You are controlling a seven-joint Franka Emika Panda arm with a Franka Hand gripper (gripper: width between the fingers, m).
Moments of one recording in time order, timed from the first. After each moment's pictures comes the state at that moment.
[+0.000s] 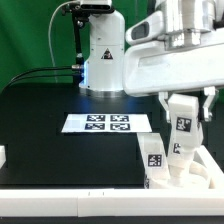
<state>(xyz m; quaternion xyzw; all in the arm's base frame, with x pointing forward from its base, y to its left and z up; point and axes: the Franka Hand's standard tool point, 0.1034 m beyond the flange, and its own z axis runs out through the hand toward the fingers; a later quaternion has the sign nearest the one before) 0.622 0.102 0.108 -0.94 0.27 -0.22 0.05</state>
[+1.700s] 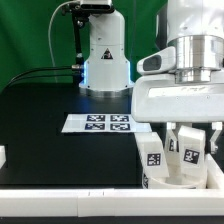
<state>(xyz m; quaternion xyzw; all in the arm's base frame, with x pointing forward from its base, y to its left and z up) 0.615 0.114 0.063 -0.94 0.25 -0.22 0.03</state>
